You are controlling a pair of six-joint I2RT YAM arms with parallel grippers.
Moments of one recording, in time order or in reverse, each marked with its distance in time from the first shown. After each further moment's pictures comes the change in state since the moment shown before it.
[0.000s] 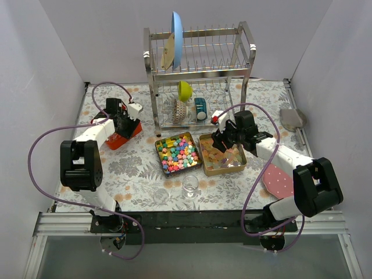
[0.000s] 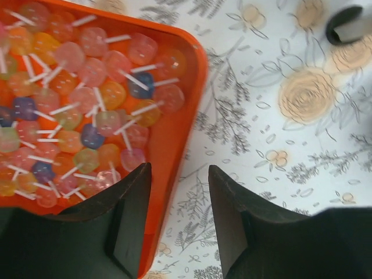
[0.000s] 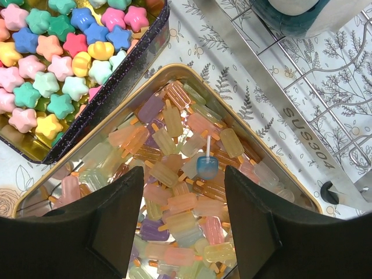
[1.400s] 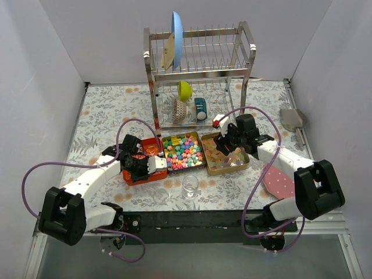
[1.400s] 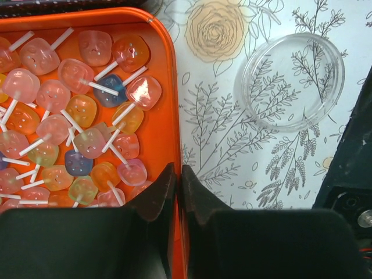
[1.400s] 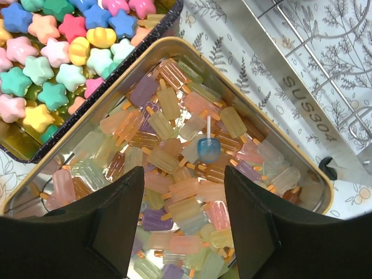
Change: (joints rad) left arm -0.335 -0.515 -0.460 -0.383 0.296 0.441; right arm -0.006 -0.022 -0.044 -0.013 0.057 -0.035
